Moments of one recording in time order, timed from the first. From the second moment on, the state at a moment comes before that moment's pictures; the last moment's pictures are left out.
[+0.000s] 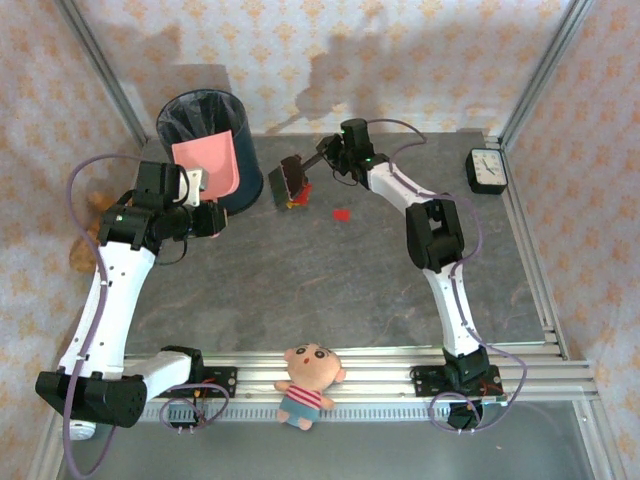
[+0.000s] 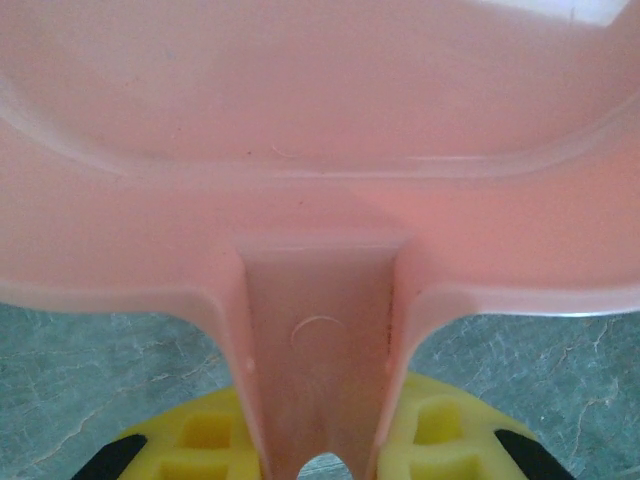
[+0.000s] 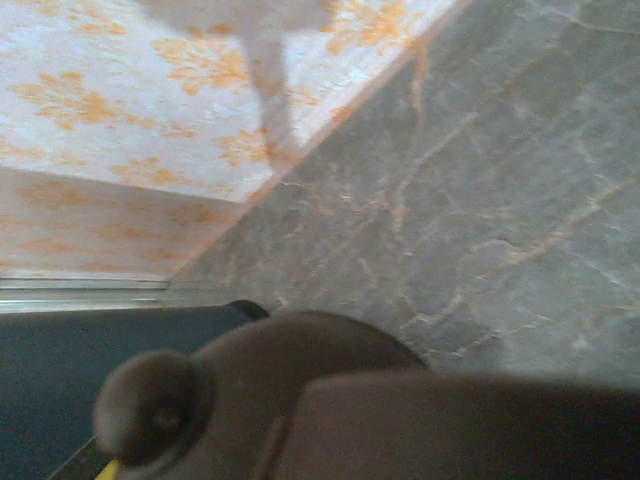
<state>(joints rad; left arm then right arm) -0.06 1.14 1.34 -1.11 0.24 -0.24 0.42 2.41 2.04 -0.16 -0.20 1.05</state>
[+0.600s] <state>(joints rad) -0.12 1.14 1.34 -1.11 0.24 -0.24 0.31 2.05 1.54 -0.15 -0.11 0.98</state>
